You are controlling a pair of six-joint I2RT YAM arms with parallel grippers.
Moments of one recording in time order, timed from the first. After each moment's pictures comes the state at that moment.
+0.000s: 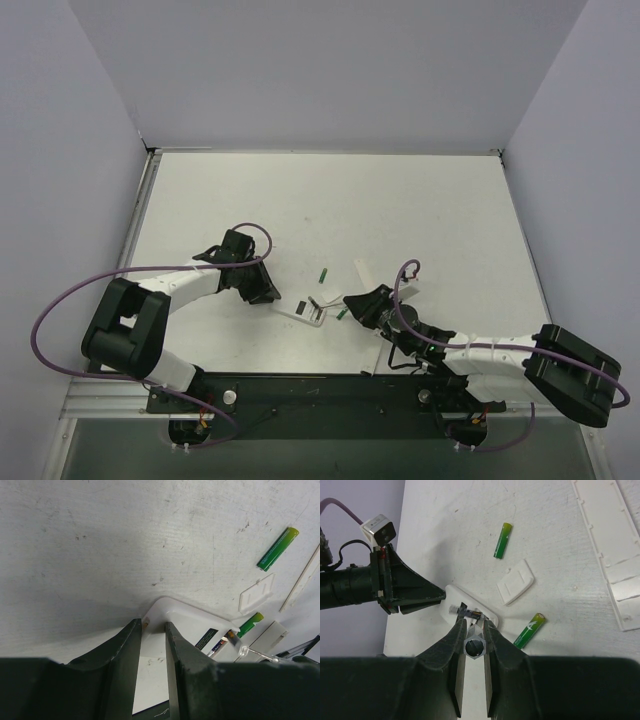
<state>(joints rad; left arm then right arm) -0.39 1.50 0.70 -0.31 0.27 -0.83 0.99 1.13 0.09 0.72 0.42 1.10</state>
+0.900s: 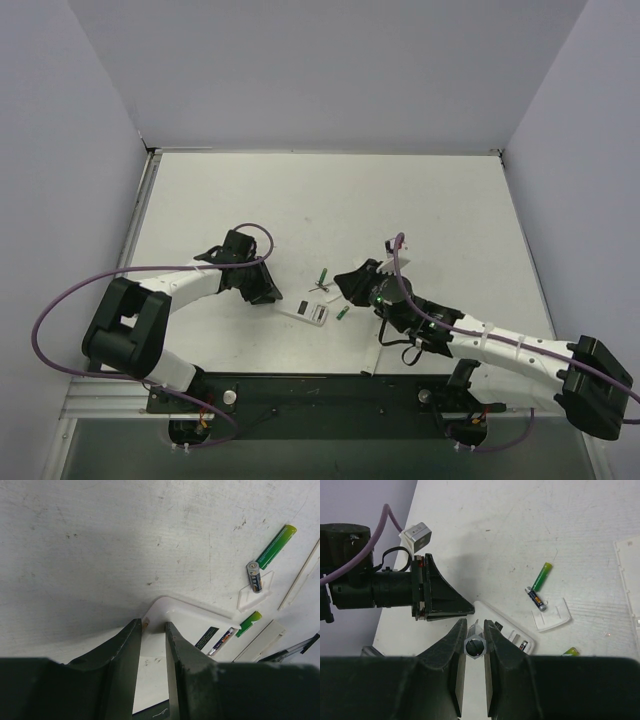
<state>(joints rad) -0.40 1.50 0.70 -0.31 0.27 -0.83 0.98 1.02 0.39 0.32 0.39 0.90</state>
